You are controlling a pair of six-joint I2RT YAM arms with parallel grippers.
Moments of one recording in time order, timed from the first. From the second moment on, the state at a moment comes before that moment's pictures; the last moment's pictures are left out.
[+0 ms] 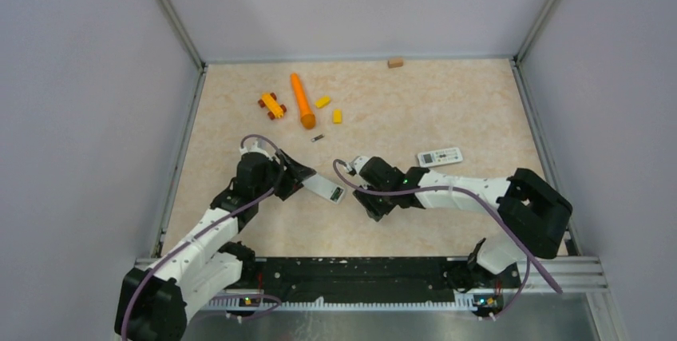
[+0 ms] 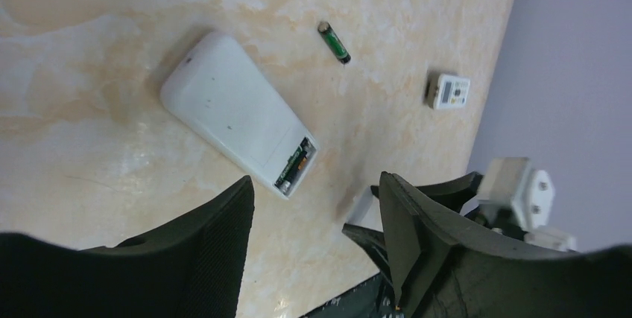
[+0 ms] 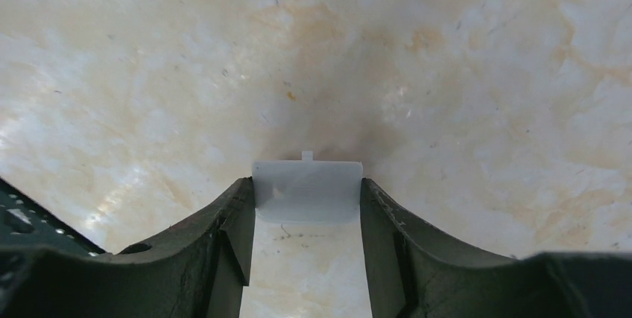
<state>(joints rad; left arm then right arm) -0.35 0.86 0.40 -0.12 0.17 -1.07 0.99 1.54 0.85 -0.42 0.07 0.15</state>
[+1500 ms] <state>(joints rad) -0.51 1.21 0.48 0.20 0.61 -1.08 1.03 1.40 0.82 0.01 -0.07 0.14</state>
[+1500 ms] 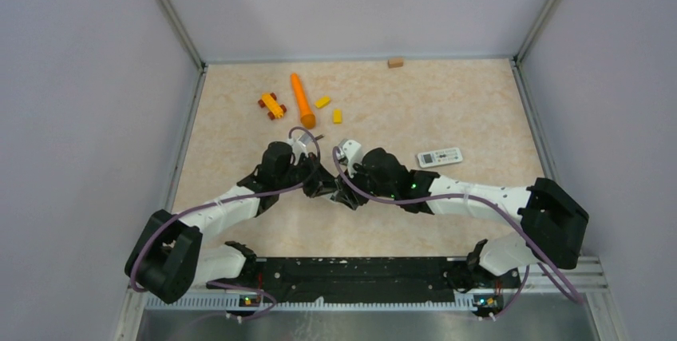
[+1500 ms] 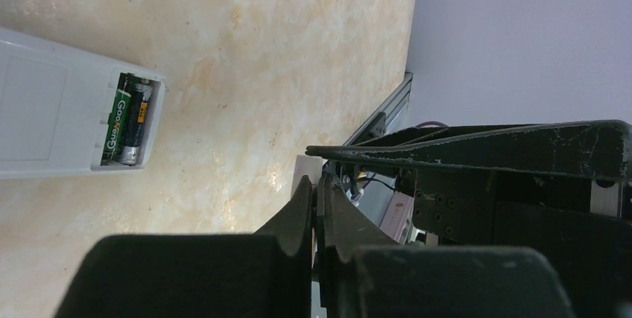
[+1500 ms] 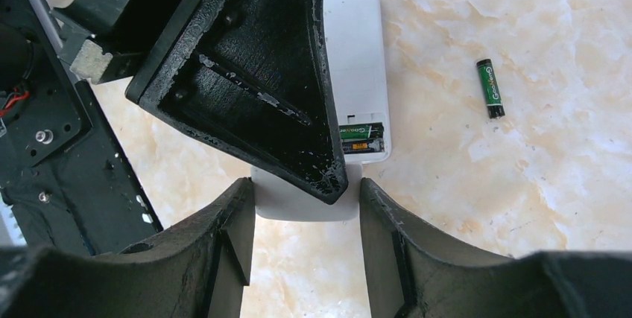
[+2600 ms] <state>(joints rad) -0.43 1.08 0.49 0.32 0.59 -1.20 0.91 1.06 0.50 0.29 0.02 1.16</state>
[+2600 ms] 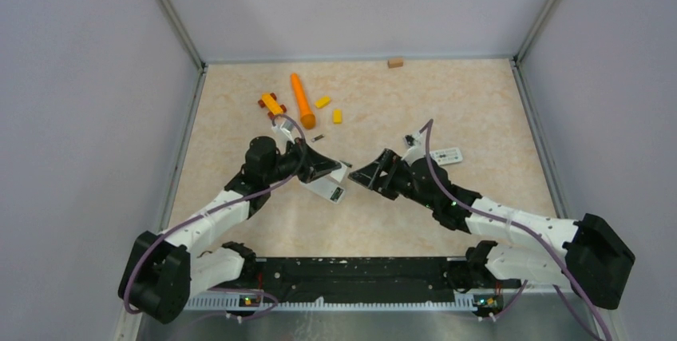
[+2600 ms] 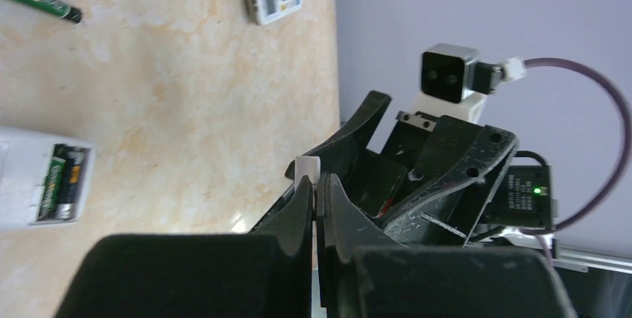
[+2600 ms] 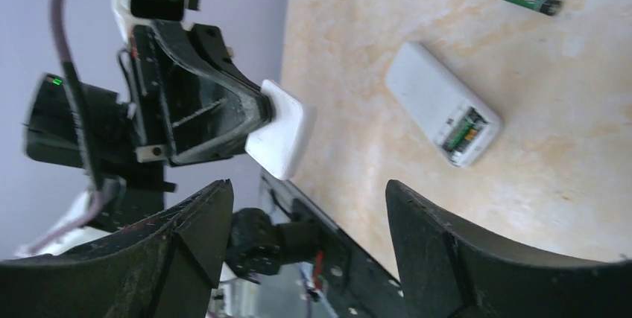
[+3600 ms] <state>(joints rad) -0.42 1.03 0.47 0.55 0.62 -1.43 0.91 1.20 0.50 0.70 -0.03 1.31</state>
